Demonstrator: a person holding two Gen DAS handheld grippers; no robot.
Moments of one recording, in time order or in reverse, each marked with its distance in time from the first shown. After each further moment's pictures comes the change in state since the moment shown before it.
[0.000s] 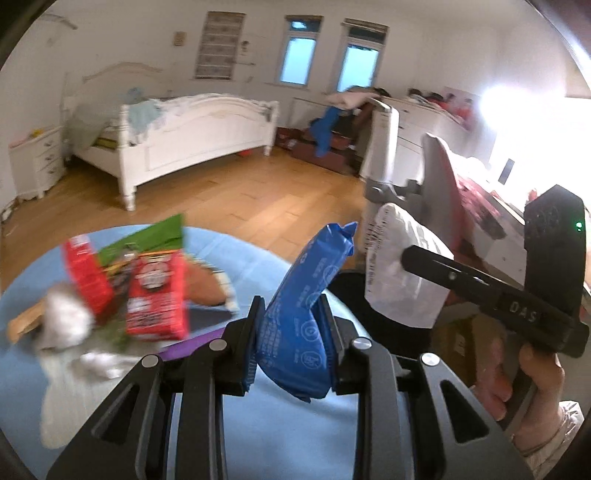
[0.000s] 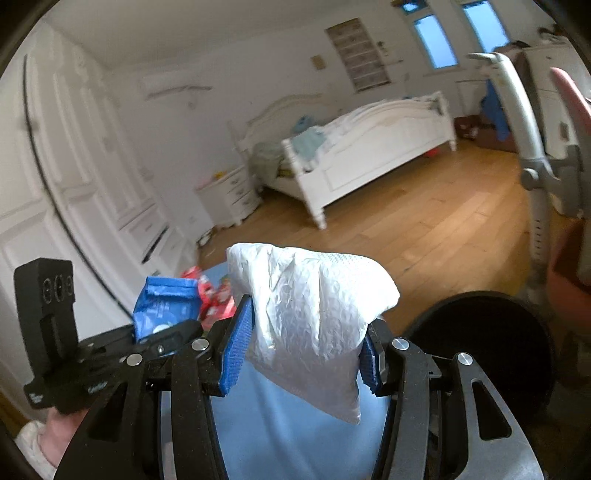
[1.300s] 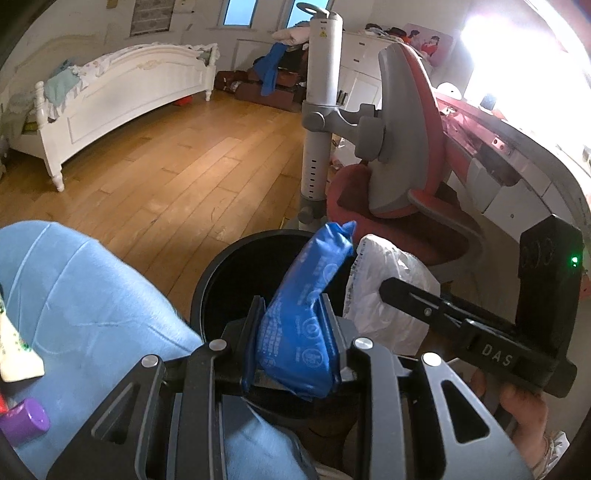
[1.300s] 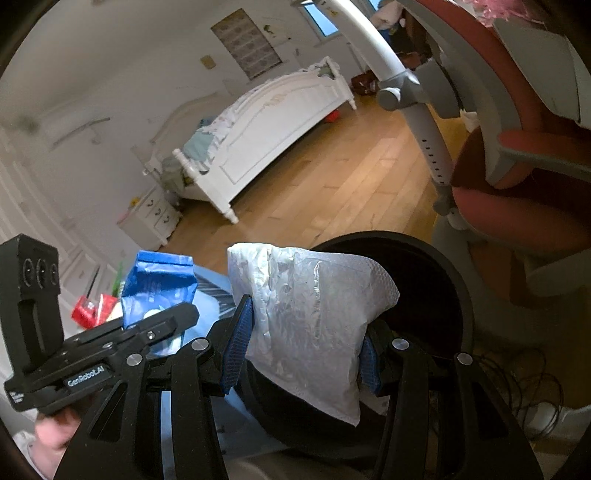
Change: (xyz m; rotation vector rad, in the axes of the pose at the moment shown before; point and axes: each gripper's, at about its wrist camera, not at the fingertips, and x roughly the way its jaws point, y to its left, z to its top) left arm 0.160 -0.102 0.007 0.106 0.242 -0.148; right arm 0.005 -0.168 -0.051 0.295 0.064 -0.224
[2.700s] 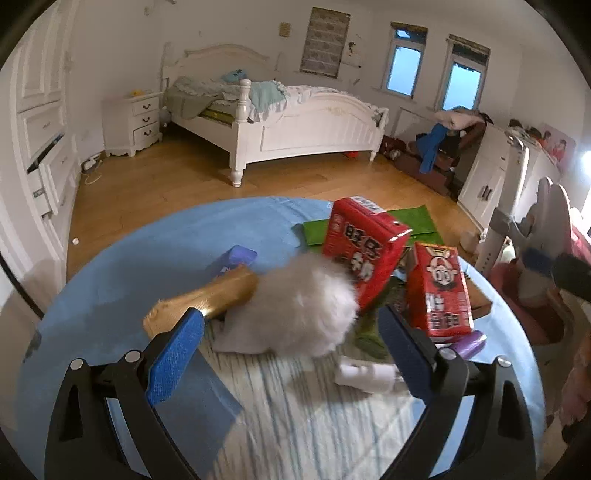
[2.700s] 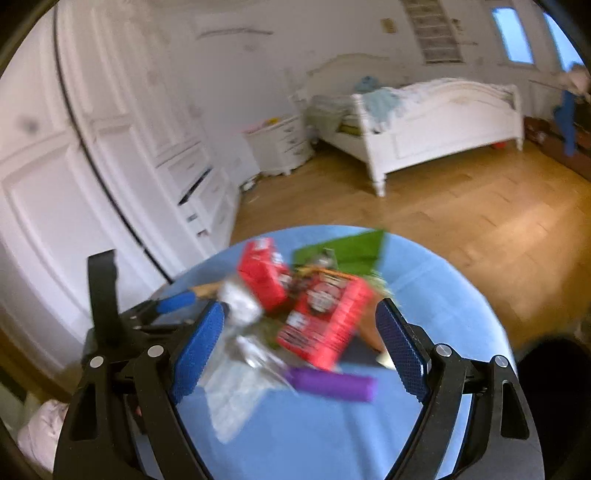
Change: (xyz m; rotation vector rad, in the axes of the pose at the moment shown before) left arm -0.196 0.260 -0.112 -0.354 -0.244 0.451; right arm 0.074 0.361 -0.026 -0.567 0.170 0.378
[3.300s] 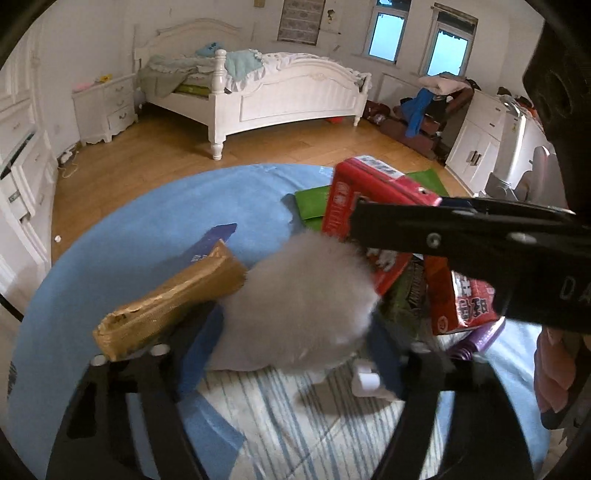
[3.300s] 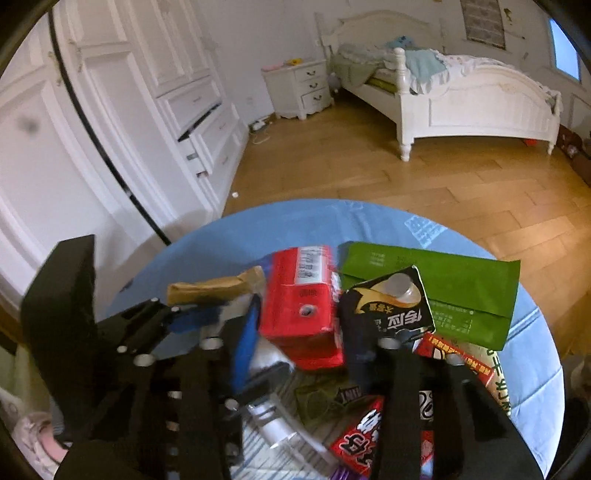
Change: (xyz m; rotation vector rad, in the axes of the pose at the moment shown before) left arm 0.033 0.015 0.003 0.051 0.127 -0.046; right arm 0.132 0.042 0.039 -0.083 0.216 -0.025
